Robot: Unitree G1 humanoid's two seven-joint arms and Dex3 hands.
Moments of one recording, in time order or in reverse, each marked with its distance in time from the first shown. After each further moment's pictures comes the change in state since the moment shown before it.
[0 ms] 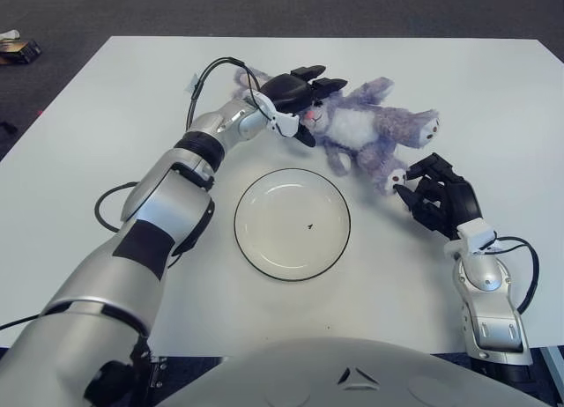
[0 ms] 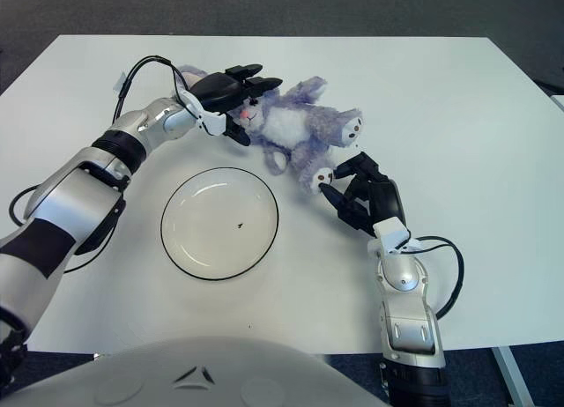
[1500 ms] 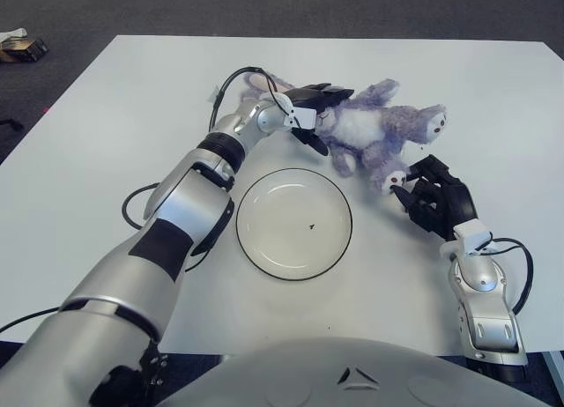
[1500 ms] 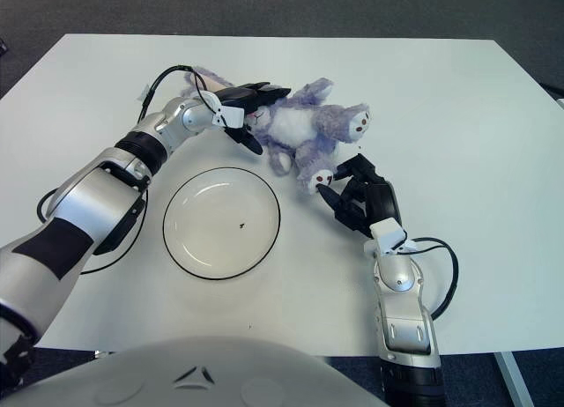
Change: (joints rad) left arm -0.004 -0.101 -0.011 0.011 -0.019 0.121 0.022; right arm 0.001 0.026 0.011 0.003 -0.005 0.000 -0.010
